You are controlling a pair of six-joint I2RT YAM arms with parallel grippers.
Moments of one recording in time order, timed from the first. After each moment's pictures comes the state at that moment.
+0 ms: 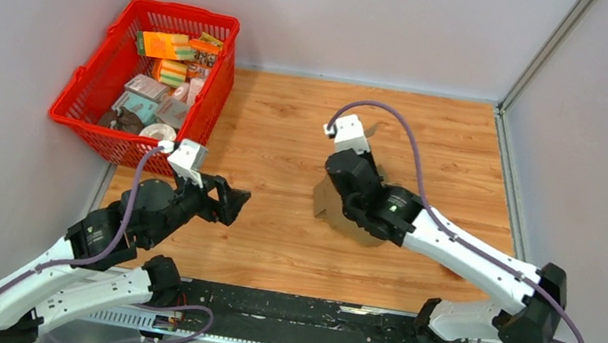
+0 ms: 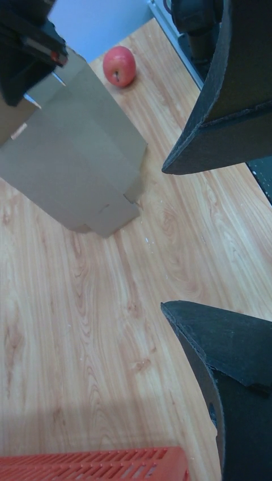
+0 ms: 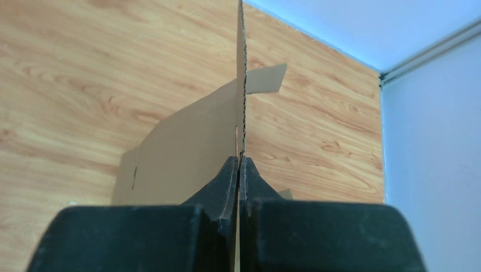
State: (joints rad) left arm -0.97 0.50 0.83 -0.60 -0.41 -0.42; right arm 1.04 1.32 1.19 -0.43 0.91 0.04
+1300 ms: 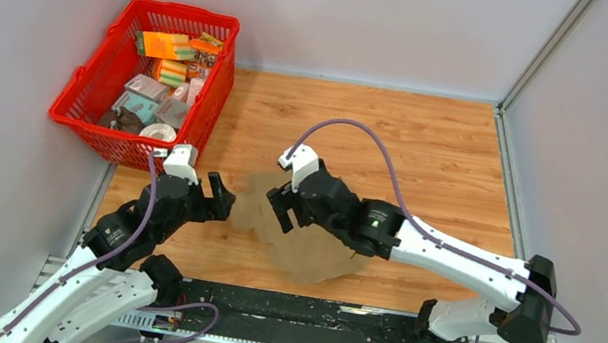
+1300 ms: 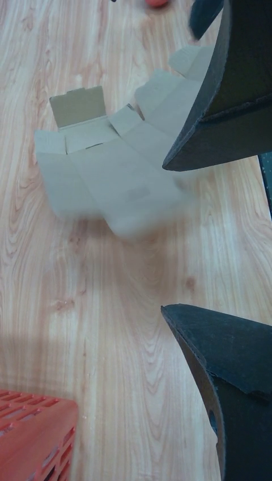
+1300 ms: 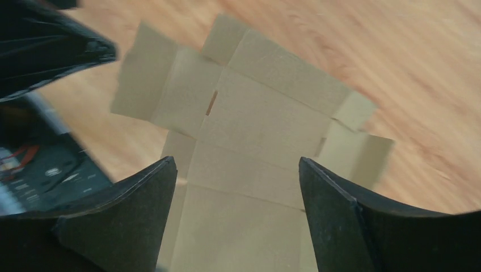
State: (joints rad) left arm -0.68 0.49 0.70 -0.75 -0.34 -0.59; right arm 1.22 1.38 1.23 -0.44 0.43 0.20
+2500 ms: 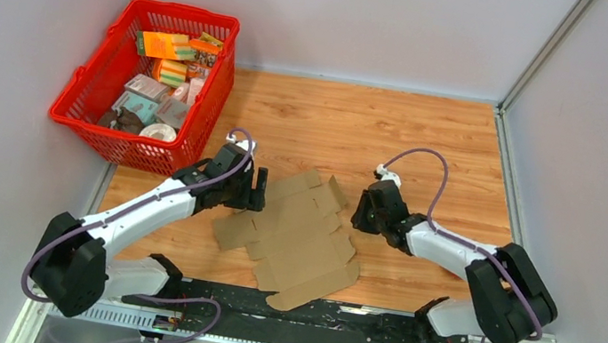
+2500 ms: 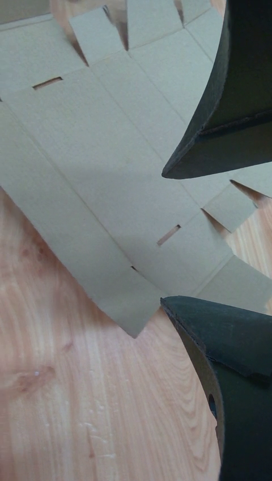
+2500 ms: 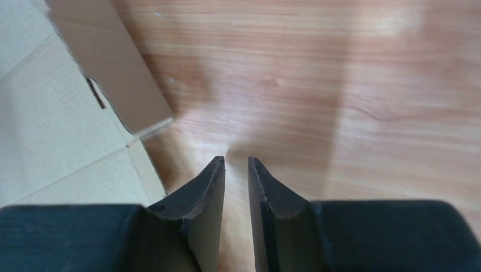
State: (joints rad) left arm -0.56 1.15 0.72 -0.49 -0.07 -0.47; right arm 0.60 1.42 0.59 -0.02 0.06 0.59
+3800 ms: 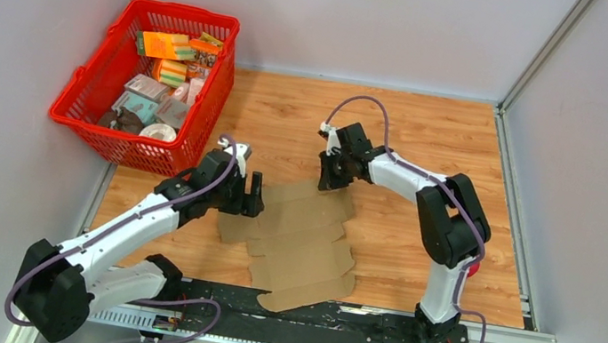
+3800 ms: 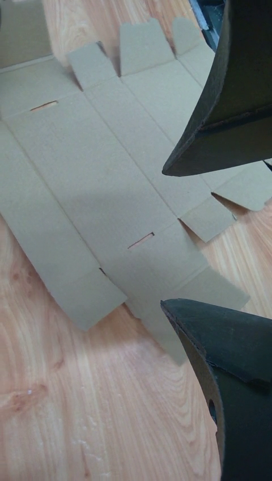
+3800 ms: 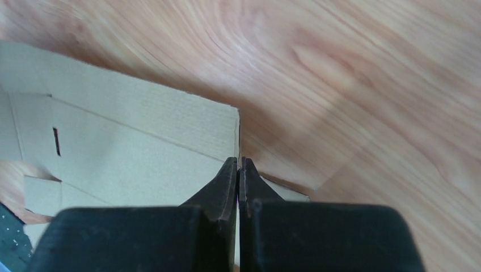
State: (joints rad) left arm -0.53 0.99 0.63 -0.45 0.03 -0.45; right arm 0.57 1.95 1.31 -0.34 -0.33 0.16
